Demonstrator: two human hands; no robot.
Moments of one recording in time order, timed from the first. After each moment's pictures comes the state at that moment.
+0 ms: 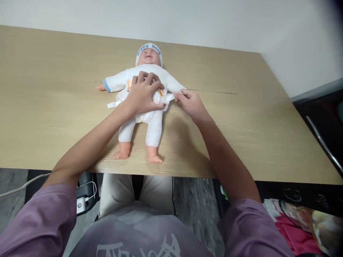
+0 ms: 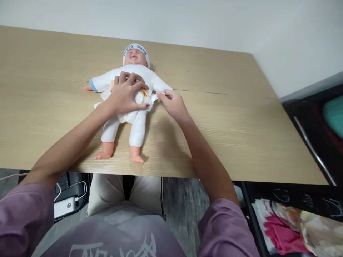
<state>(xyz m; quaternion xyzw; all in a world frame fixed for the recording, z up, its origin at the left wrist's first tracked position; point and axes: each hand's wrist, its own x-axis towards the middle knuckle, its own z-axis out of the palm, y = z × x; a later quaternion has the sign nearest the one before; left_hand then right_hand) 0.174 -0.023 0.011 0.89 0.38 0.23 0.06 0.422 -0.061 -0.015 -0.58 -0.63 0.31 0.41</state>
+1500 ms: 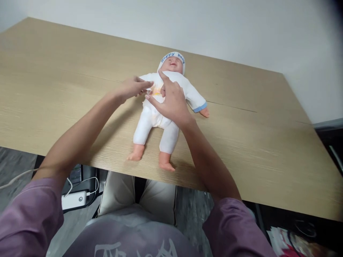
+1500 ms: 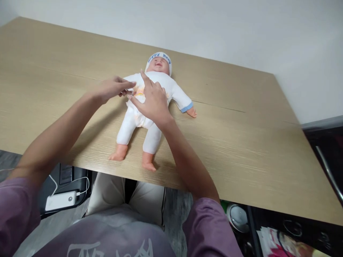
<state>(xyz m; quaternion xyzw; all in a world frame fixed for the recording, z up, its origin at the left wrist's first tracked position) 0.064 0.017 0.023 0.70 0.48 0.30 0.44 0.290 -0.033 0.004 -0.48 -0.81 0.06 0.32</state>
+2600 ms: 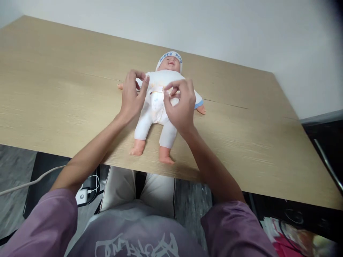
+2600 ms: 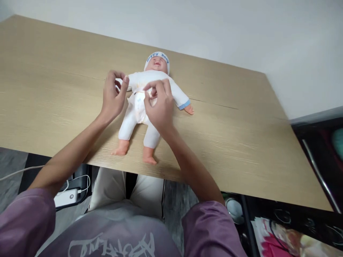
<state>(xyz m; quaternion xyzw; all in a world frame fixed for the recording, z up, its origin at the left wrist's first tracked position) 0.097 -0.058 0.005 0.67 0.45 0.56 0.15 0.294 -0.095 0.023 -0.47 -0.73 0.05 0.50</state>
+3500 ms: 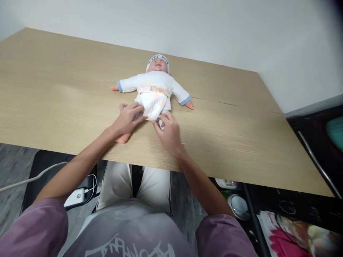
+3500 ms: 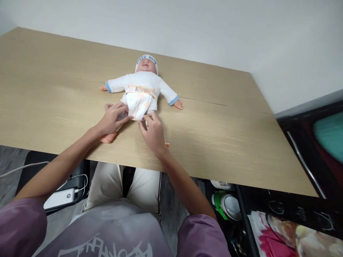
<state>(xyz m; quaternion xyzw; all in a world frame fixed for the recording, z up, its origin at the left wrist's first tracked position) 0.080 -0.114 -0.022 0.85 0.43 0.26 0.16 0.315 -0.171 -0.041 -0.54 -0.74 0.10 0.39</state>
